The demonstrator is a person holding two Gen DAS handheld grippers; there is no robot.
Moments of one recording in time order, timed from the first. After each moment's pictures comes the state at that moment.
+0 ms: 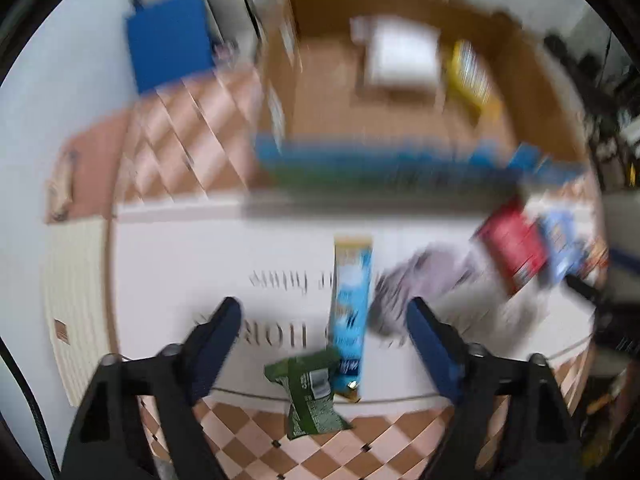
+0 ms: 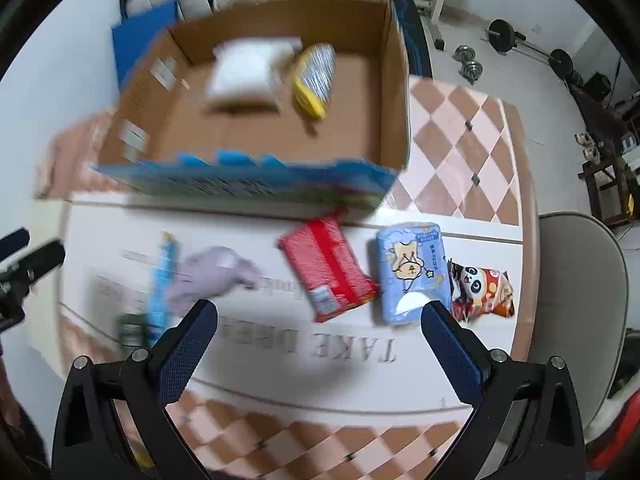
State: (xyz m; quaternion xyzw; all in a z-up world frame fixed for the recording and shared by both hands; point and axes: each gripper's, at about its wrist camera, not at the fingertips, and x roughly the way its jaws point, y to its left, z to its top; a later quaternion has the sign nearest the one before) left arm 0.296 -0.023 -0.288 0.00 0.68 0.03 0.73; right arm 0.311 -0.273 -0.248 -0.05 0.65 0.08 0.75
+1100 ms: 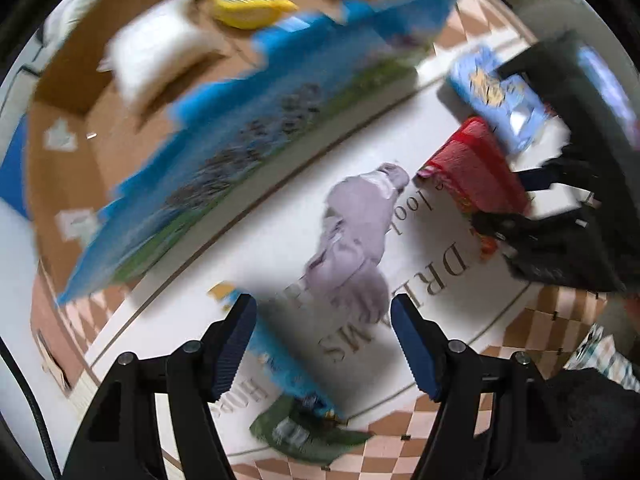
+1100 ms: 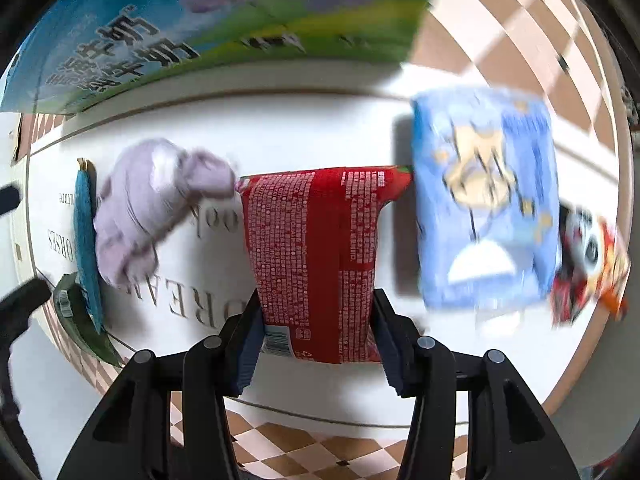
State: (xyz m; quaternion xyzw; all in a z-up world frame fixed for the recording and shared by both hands) left arm 0.308 -0.168 -0.343 0.22 0.70 -0.18 0.65; right arm 0.319 -0.318 -0.378 -0.01 0.76 0.10 0.64
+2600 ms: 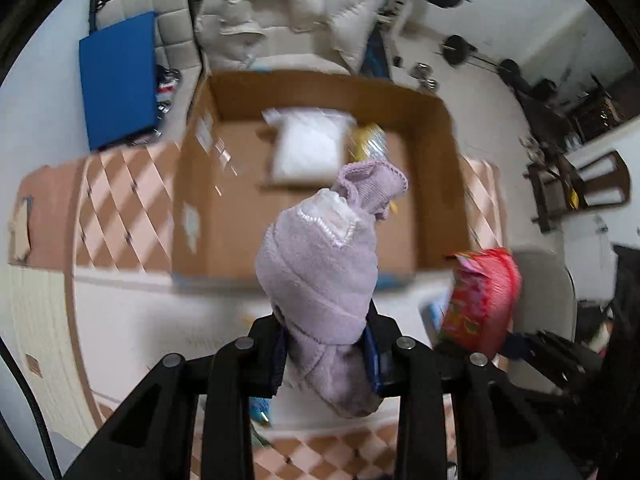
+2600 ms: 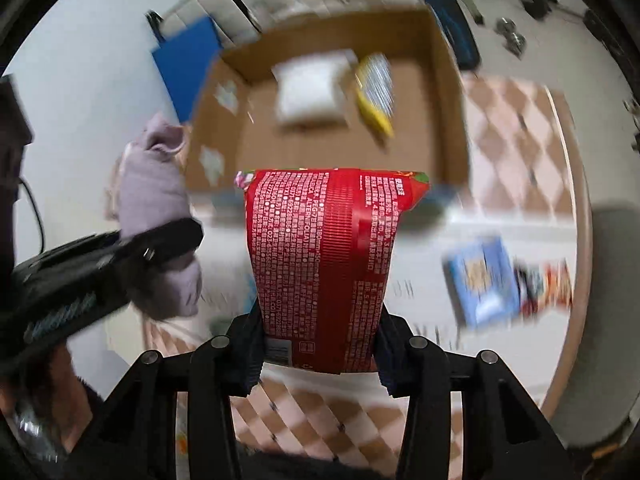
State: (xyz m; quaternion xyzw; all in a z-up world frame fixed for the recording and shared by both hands) left arm 0.407 -0.059 -0.175 -0.08 0.65 -0.03 0.75; right arm 0.361 -0.294 -0.189 0.09 0.66 0.18 0.73
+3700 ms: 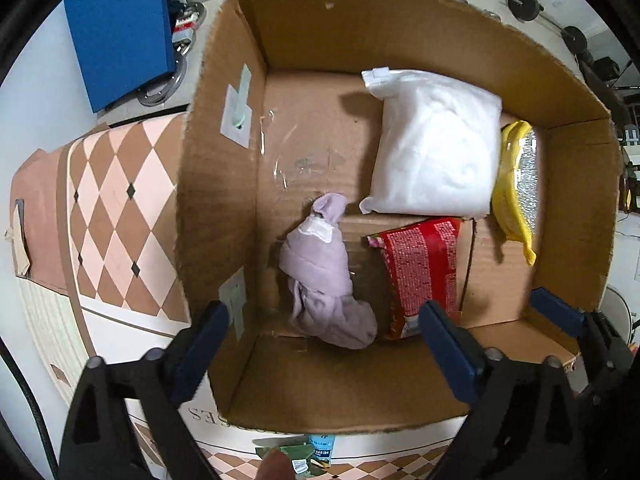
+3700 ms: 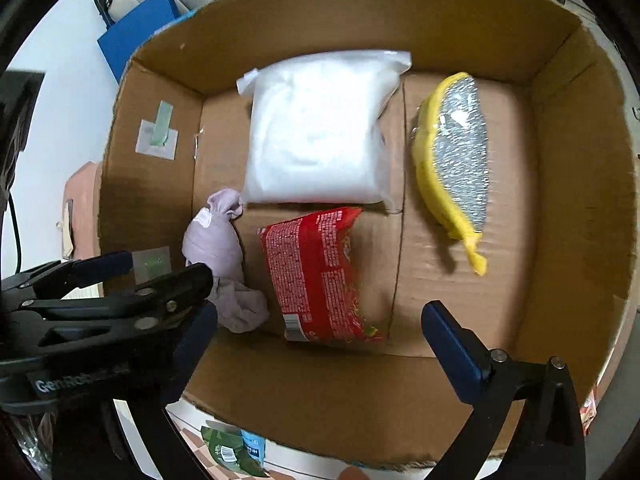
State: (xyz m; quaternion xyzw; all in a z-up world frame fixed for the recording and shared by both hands) left arm 0.478 -0.003 -0.307 -0.05 0.74 0.02 0.66; right arm 0.496 -0.165 -0.322 0.05 0.71 0.13 0.69
